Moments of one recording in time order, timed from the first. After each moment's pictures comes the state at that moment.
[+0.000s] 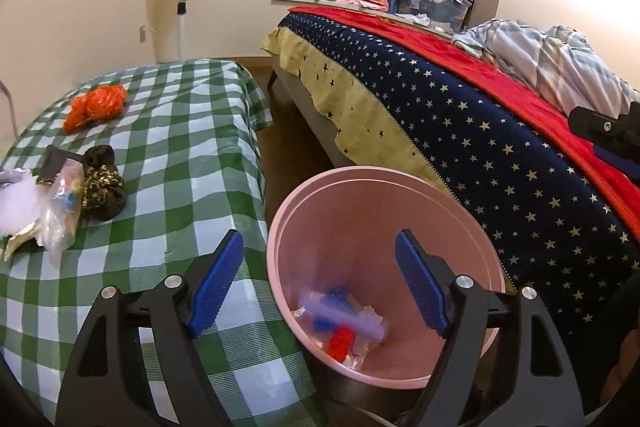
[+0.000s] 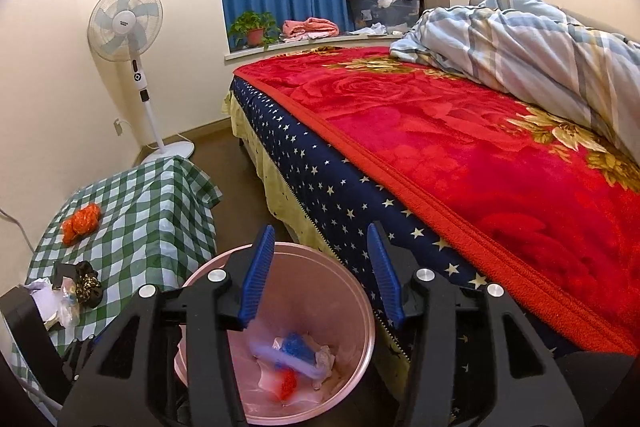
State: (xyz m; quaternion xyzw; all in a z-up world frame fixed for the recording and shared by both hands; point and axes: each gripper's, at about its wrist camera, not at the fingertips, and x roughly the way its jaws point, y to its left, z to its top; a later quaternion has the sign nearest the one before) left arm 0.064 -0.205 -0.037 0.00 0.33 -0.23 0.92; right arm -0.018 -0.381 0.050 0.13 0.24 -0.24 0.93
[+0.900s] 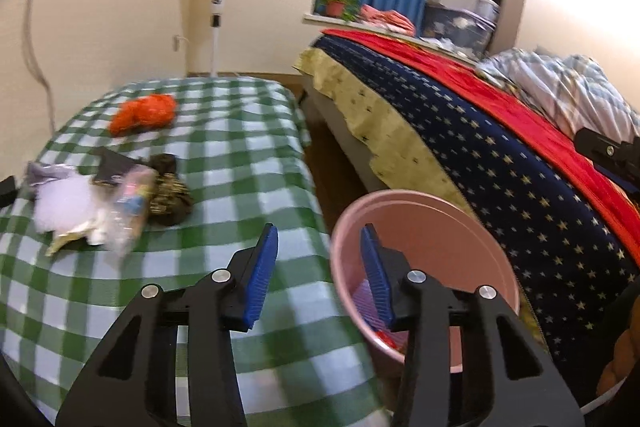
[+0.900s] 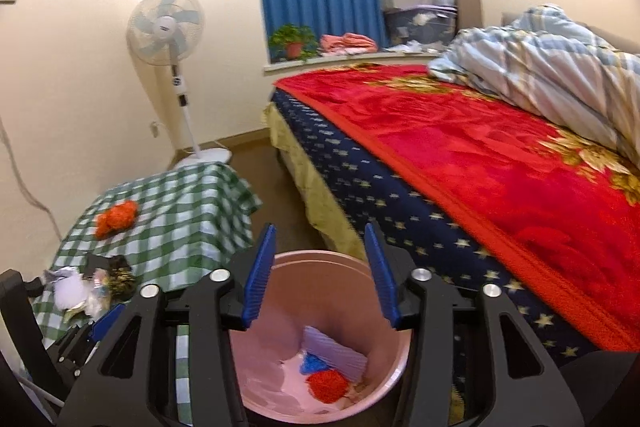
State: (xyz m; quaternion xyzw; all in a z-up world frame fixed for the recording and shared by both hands) left arm 0.059 -0.146 -0.017 -0.03 0.30 -0.18 0.94; right arm -0.019 -0.345 0.061 0.11 0.20 -0.17 0.96
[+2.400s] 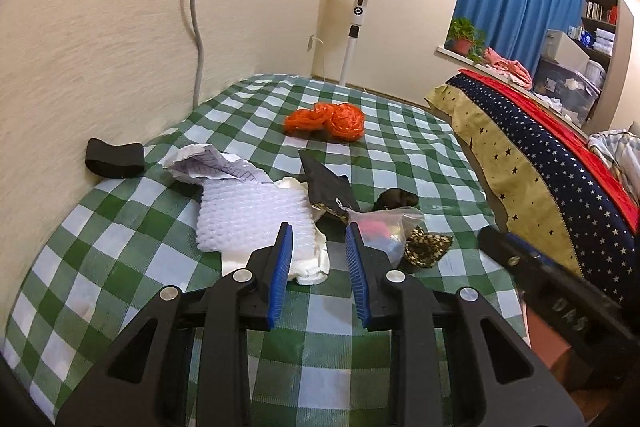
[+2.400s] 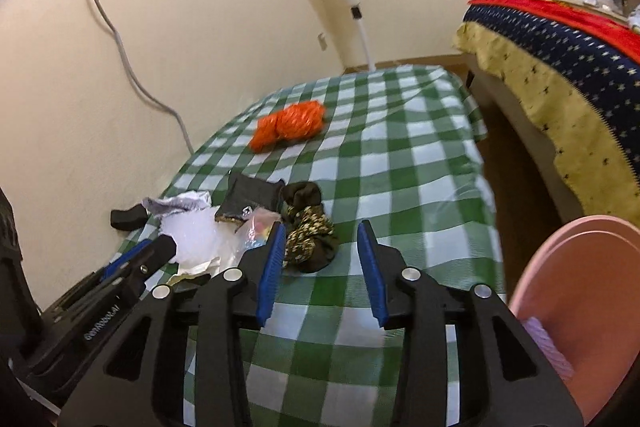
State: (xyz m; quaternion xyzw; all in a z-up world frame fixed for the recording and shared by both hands) left arm 0.117 0.011 -0.030 -0.10 0.30 0.01 0.95; right arm 0.142 -0.170 -0.029 0.12 0.31 0.14 0.93
